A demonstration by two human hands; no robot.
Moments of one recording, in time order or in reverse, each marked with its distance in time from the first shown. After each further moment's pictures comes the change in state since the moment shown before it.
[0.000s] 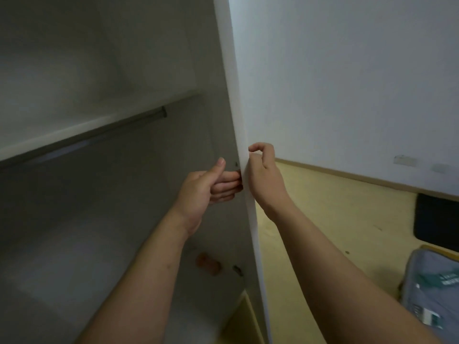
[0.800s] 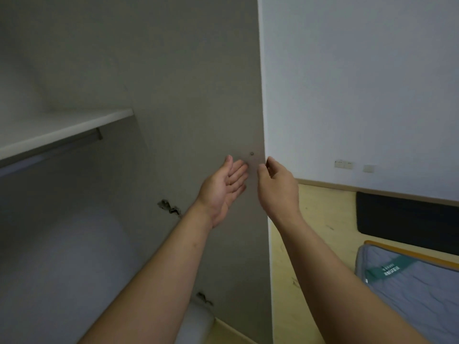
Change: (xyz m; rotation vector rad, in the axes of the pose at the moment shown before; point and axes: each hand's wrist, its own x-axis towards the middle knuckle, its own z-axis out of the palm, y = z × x) left_hand 0.121 -0.023 0.120 -0.341 -0.318 -0.112; right_hand 0.056 0.048 -0.098 -0.290 0.399 0.021
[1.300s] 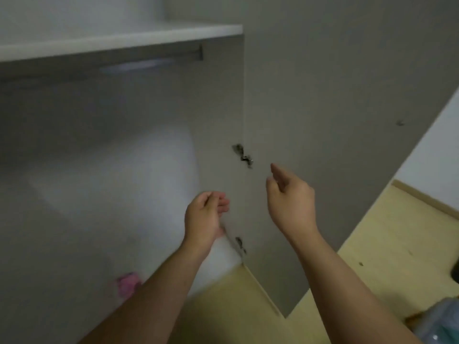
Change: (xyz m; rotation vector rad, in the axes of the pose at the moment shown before) left_hand -0.108 -0.111 -0.143 0.221 1.050 0.058; right_hand -0.060 0.035 0.116 -0.099 -0.622 -0.136
